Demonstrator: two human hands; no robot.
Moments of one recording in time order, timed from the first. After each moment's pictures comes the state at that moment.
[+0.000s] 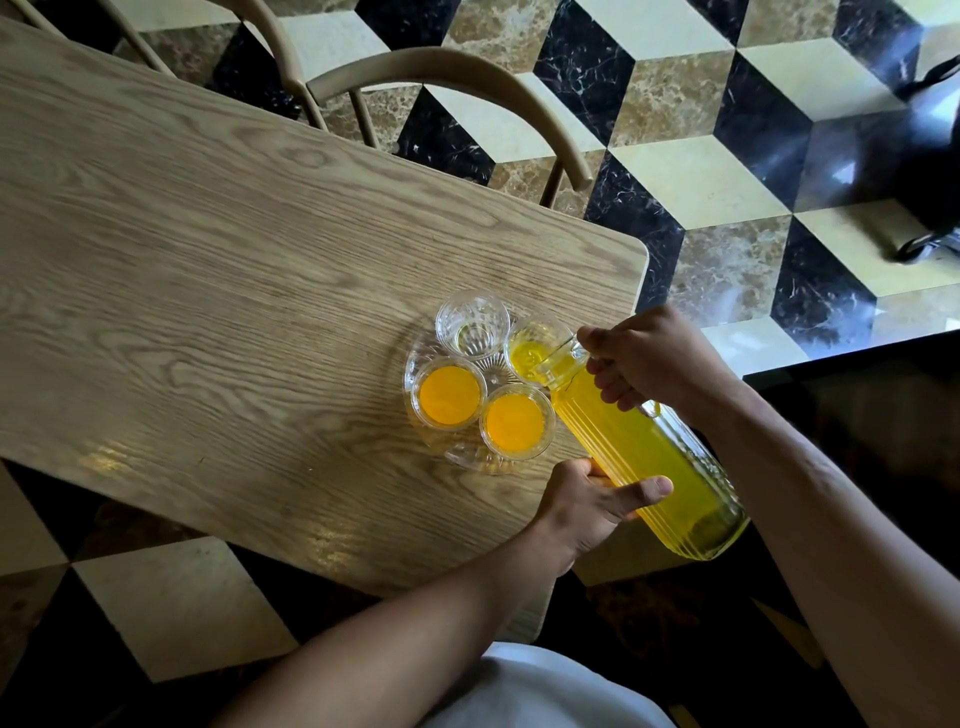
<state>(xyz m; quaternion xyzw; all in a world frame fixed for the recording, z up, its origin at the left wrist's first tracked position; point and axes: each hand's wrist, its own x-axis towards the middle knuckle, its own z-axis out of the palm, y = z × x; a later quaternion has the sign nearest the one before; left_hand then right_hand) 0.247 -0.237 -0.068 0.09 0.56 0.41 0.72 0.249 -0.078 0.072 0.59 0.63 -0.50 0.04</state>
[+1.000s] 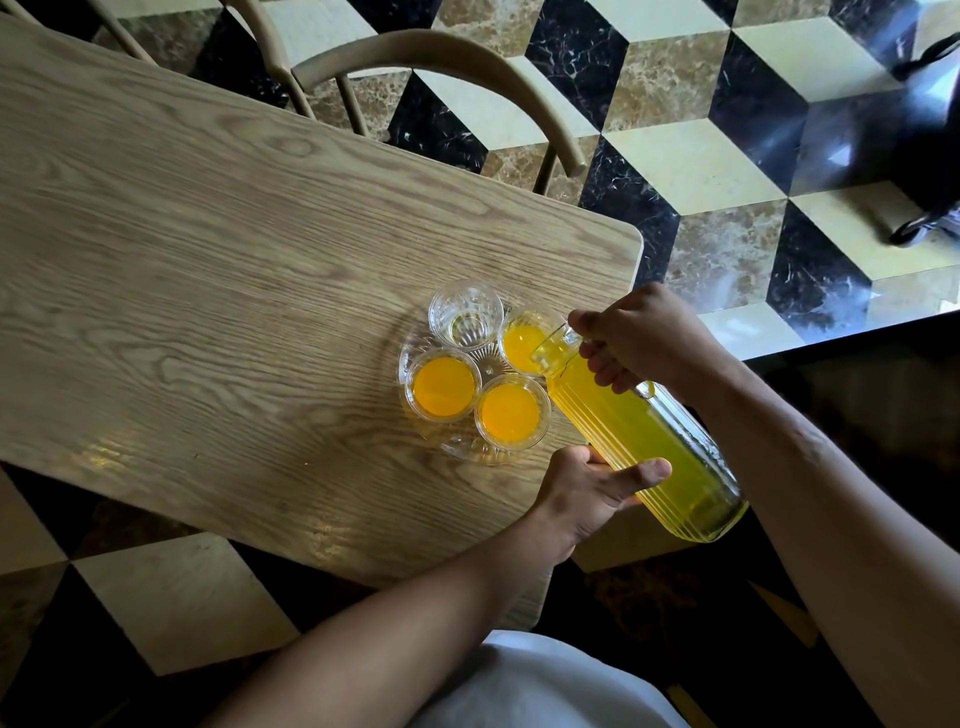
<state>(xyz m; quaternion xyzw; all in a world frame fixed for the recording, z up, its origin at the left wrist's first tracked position) 0.245 -0.232 -0.058 0.04 0.55 0.43 0.71 0.243 -0.071 0.069 0.60 0.63 -0.49 0.05</state>
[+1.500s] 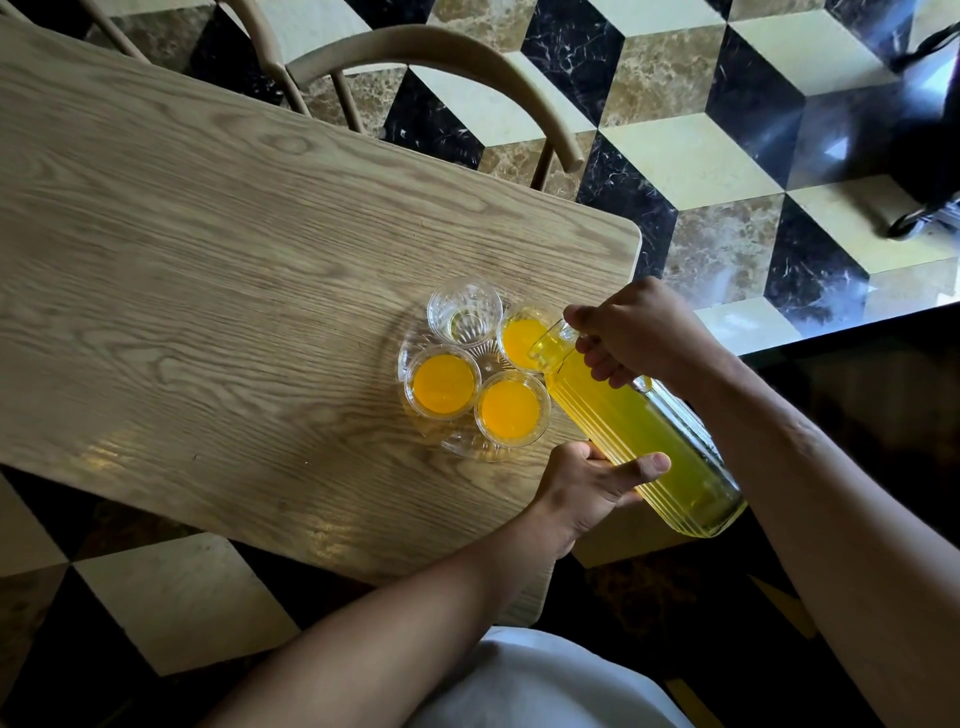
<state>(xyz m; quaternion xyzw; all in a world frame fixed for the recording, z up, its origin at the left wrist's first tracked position) 0.243 -0.233 -0.056 0.03 0.54 0.44 0.72 0.239 -0.073 0.071 0.60 0.64 -0.48 0.05</state>
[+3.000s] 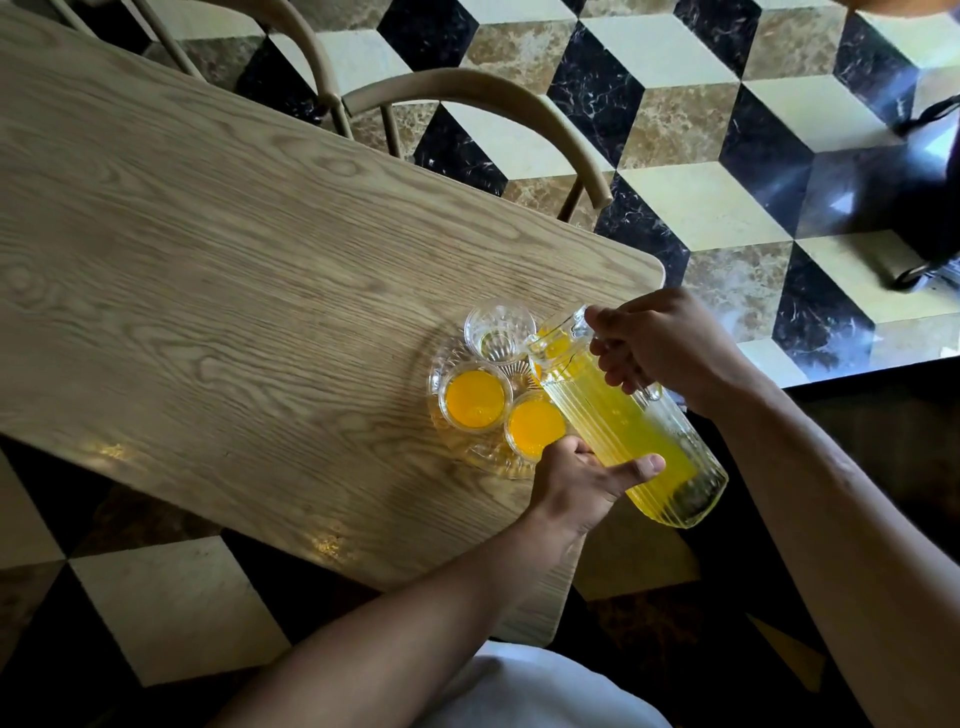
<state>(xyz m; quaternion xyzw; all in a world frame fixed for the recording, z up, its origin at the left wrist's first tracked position) 0.203 -0.237 -0.038 0.11 0.63 0.42 0.64 0.218 -0.085 0.090 0.55 0.64 -0.53 -0.05</state>
